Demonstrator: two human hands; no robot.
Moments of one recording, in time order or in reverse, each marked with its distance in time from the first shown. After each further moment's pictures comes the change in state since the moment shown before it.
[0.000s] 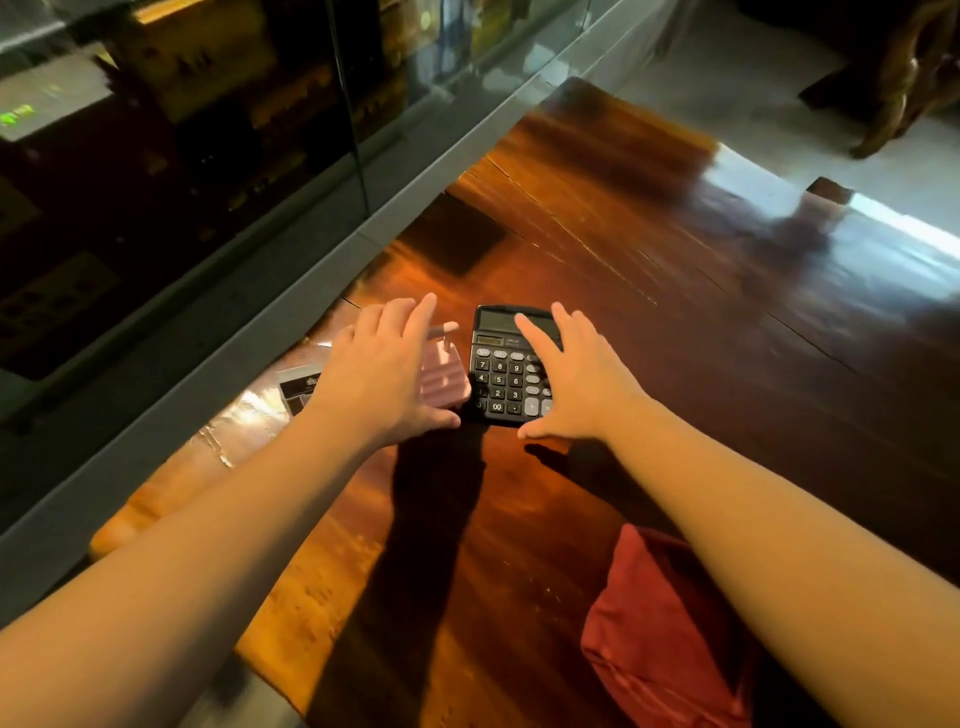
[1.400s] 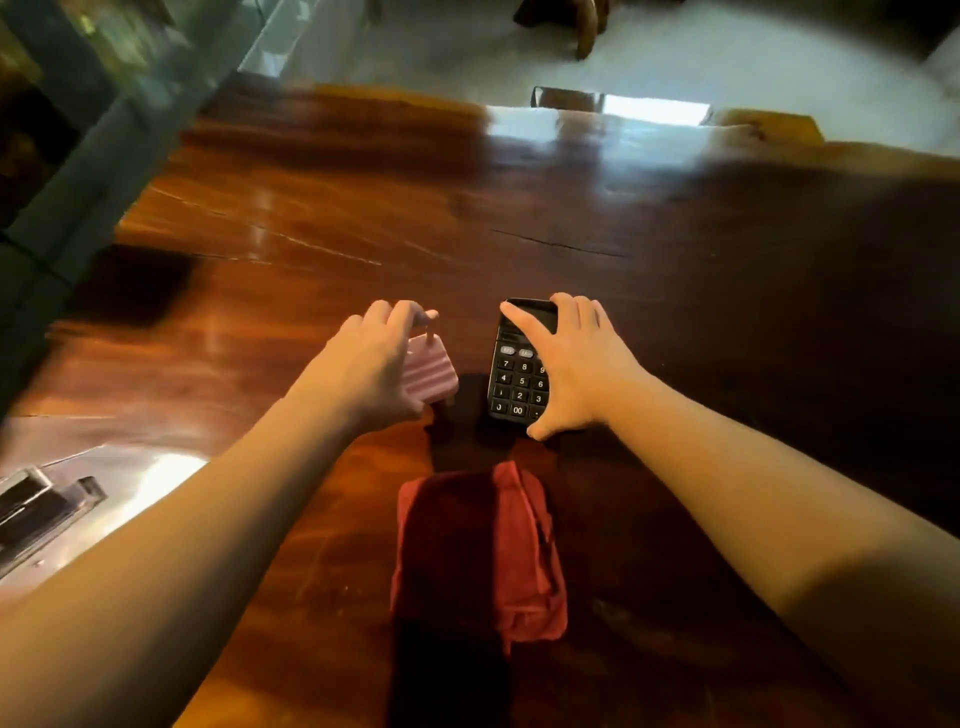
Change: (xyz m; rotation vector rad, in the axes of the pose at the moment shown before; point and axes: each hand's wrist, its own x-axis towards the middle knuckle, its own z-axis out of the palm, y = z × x) left_hand 0.047 0.262 0.027 -0.132 -0.195 0.505; right_hand -0.206 0.199 0.065 0.005 0.040 0.448
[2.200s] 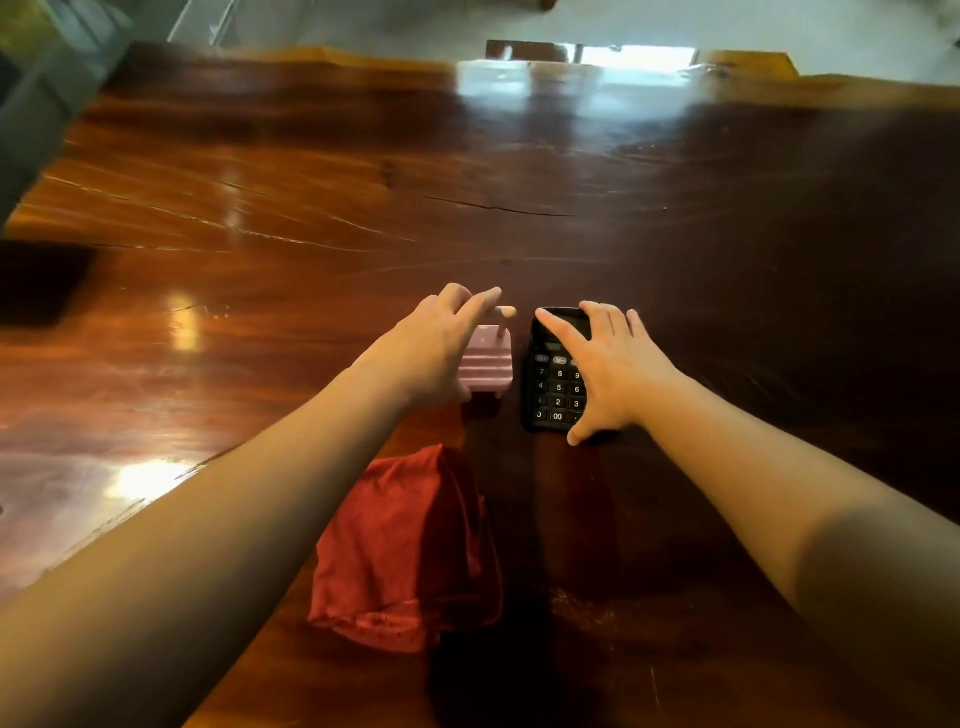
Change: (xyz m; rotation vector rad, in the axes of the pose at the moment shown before) left_hand 0.058 0.101 0.063 0.032 -0.116 0.280; right_hand -0.050 0.093 0.065 0.082 -0.150 0.086
